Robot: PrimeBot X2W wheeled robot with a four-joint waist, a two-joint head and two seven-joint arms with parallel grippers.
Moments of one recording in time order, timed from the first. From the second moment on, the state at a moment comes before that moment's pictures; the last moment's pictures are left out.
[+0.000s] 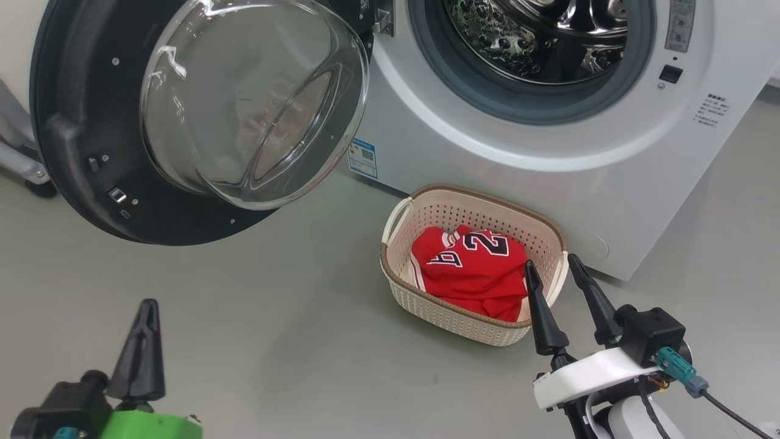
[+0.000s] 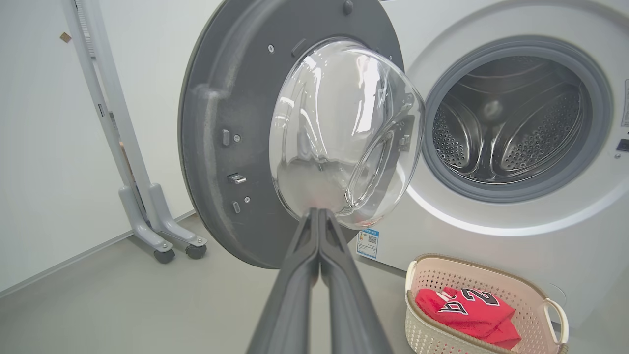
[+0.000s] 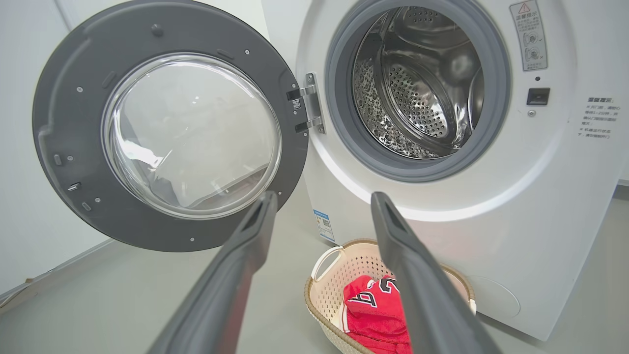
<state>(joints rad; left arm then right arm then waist) 0.08 0.05 0.01 0.05 -0.28 -0.06 -0.25 -0.03 -0.05 0.29 0.14 0.38 0.09 -0.26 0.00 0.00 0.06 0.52</state>
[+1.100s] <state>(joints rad) -0.44 0.47 0.68 0.27 -0.86 -0.02 0.04 -0.16 -0.07 0.36 0.15 0.30 0.09 -0.26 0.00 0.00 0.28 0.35</state>
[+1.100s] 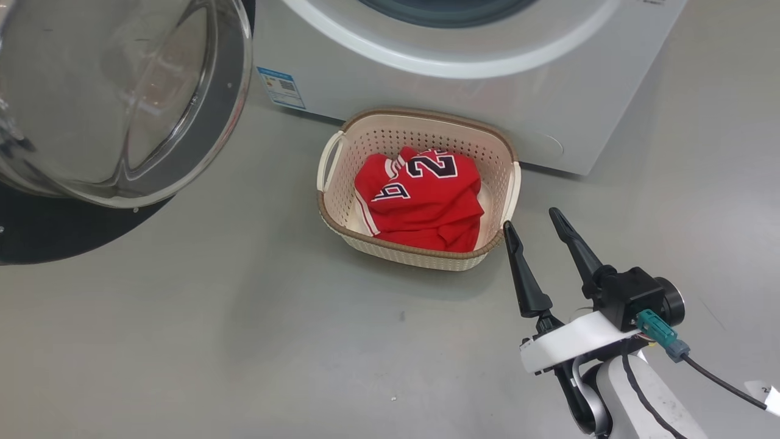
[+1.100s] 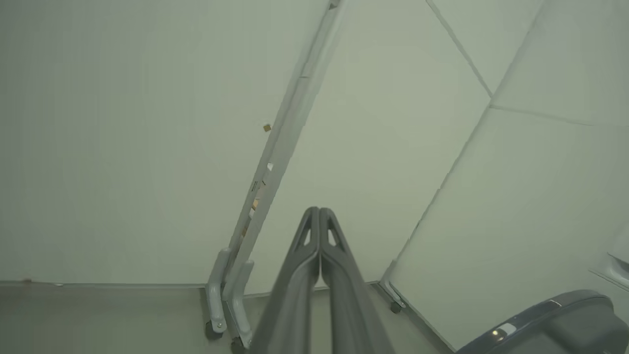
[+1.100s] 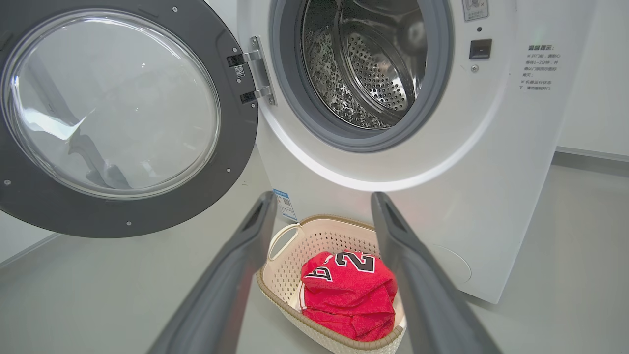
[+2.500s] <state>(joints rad) -0.71 0.50 0.77 0.77 -1.21 0.11 0.59 -0.20 -0.07 0.35 0.17 0.30 0.09 -0.26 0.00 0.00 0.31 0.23</state>
